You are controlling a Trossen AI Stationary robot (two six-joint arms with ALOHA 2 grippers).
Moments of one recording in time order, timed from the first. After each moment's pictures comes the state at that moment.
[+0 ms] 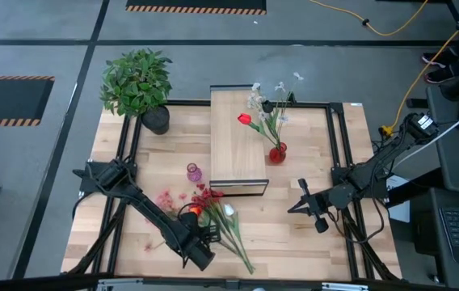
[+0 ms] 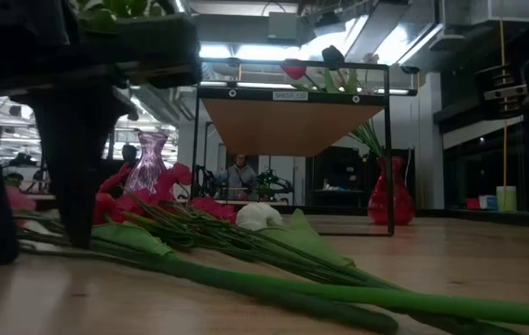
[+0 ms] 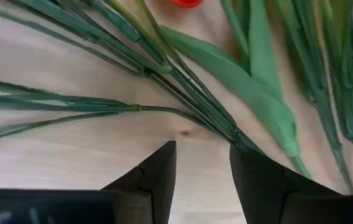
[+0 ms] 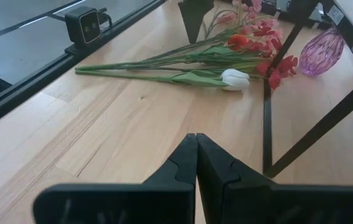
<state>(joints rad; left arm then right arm) -0.65 2.06 1.43 -0.81 -0.28 -2.43 0.69 0.92 0.19 0.29 0.34 0.02</state>
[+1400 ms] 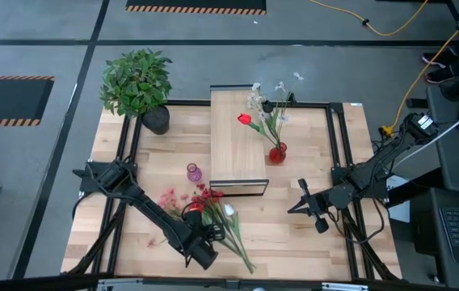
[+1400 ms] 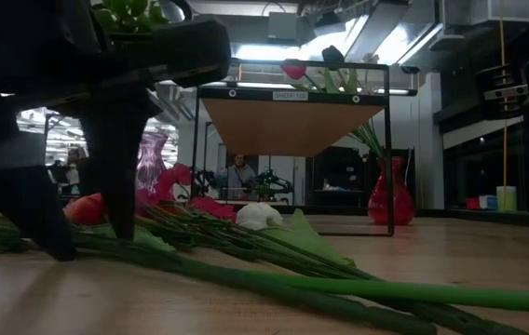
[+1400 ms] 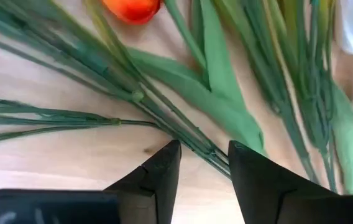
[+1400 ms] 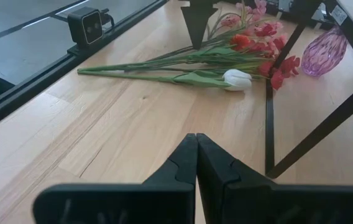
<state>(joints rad) -0.66 2.09 1.43 -0.77 -0.31 -2.41 0.69 0.92 0.19 0.29 0.34 0.02</state>
